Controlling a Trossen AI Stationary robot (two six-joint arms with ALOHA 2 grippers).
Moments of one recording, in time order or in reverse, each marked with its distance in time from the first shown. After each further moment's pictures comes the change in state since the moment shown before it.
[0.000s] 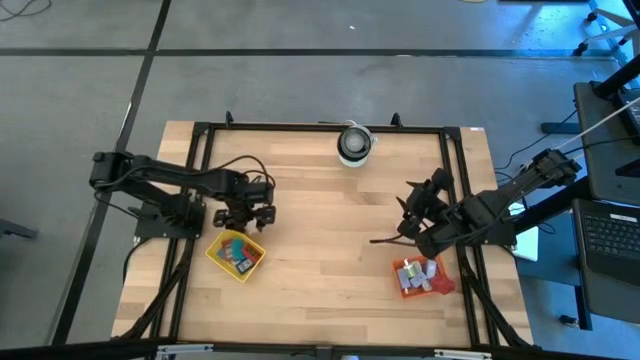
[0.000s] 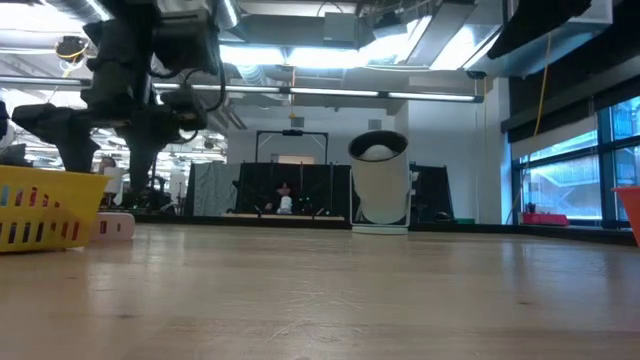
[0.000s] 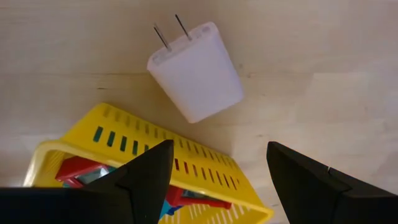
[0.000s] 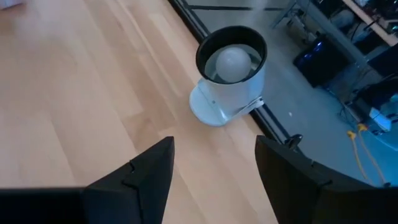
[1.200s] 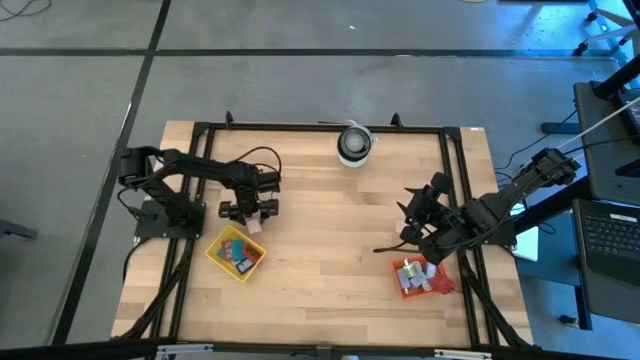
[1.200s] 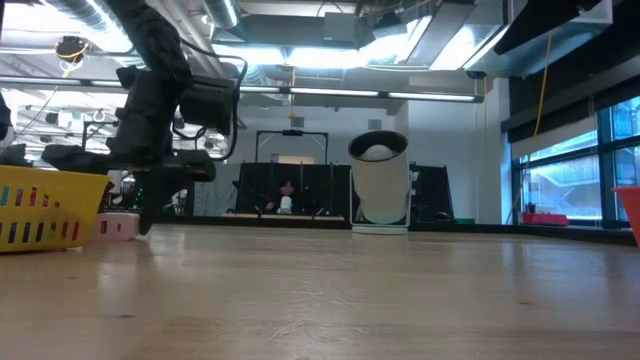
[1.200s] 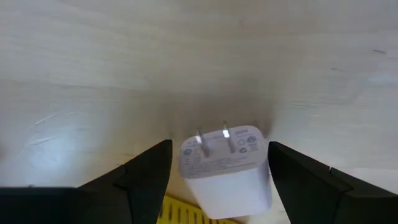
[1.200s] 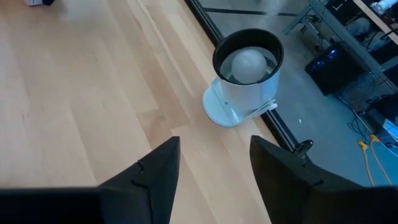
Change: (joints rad) left arm 0.193 0.231 -0.001 0.028 0.023 0.181; right arm 0.052 -0.001 0.000 0.009 -0.020 -0.019
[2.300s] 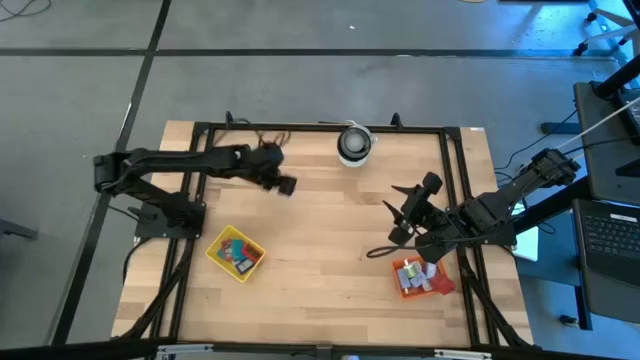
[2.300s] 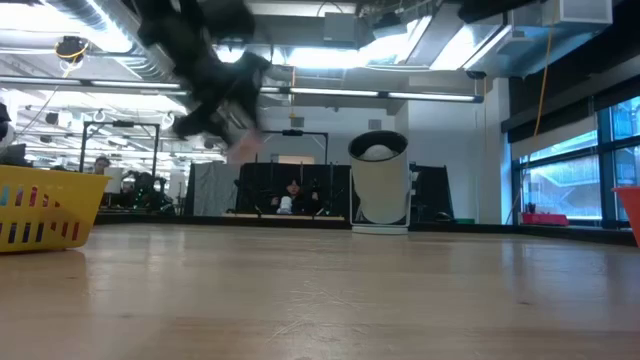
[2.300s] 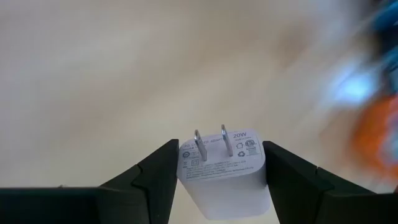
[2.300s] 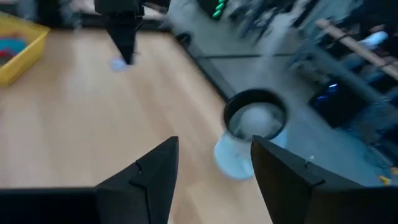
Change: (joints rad) left arm 0.034 -0.209 0.146 0.304 -0.223 0.510; right arm -0.021 0.005 -0.001 0.347 0.114 -0.231
